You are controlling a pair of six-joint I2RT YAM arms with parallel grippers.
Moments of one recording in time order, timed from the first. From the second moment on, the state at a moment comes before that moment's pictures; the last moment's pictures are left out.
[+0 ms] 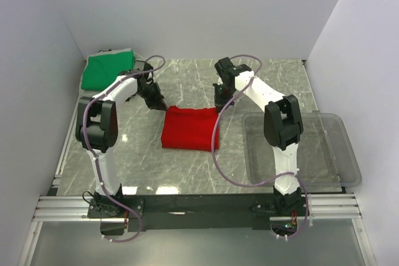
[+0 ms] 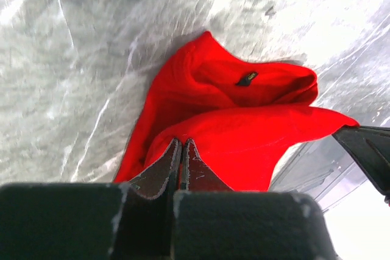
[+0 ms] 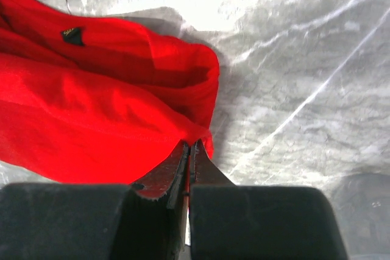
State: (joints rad) left arm -0.19 1.98 1.53 -0.73 0.39 -0.65; right arm 0.44 2.09 1.78 -0.96 -0.14 0.43
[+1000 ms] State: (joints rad) left arm -0.16 1.82 1.35 -0.62 0.35 -0.58; right arm 0.59 1.91 1.68 -0.93 -0.23 0.51
